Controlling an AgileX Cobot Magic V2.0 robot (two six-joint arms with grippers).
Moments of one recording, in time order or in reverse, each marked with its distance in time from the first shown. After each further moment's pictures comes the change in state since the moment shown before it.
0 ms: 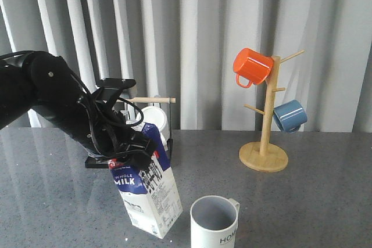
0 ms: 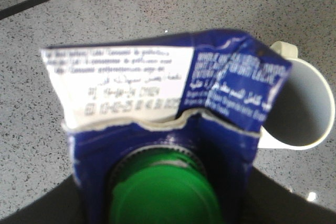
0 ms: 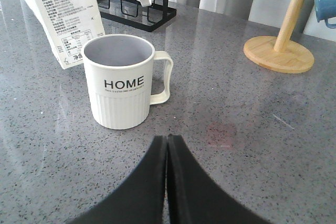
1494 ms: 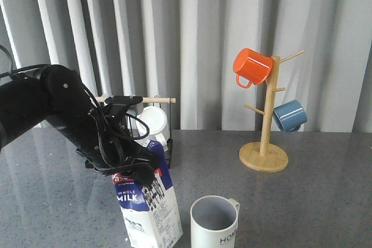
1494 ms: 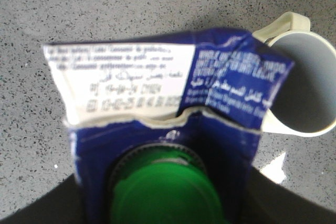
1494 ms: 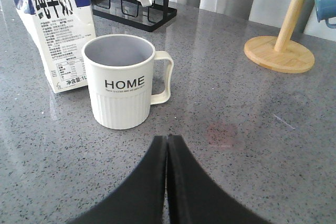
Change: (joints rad) left arm 0.000 0.061 -0.002 -0.029 0.053 -0.003; right arm 0.000 0.000 0.000 0.000 0.000 0.001
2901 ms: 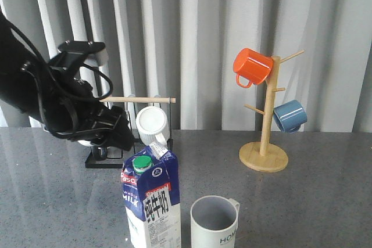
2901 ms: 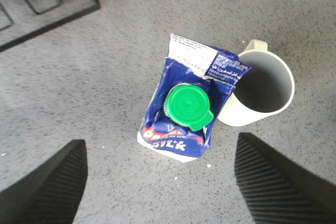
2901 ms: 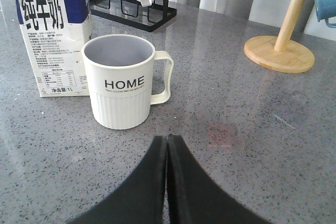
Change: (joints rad) left arm 0.000 -0.271 0.000 0.117 0.051 -0.046; right arm 0.000 0.000 0.000 0.000 0.000 0.002
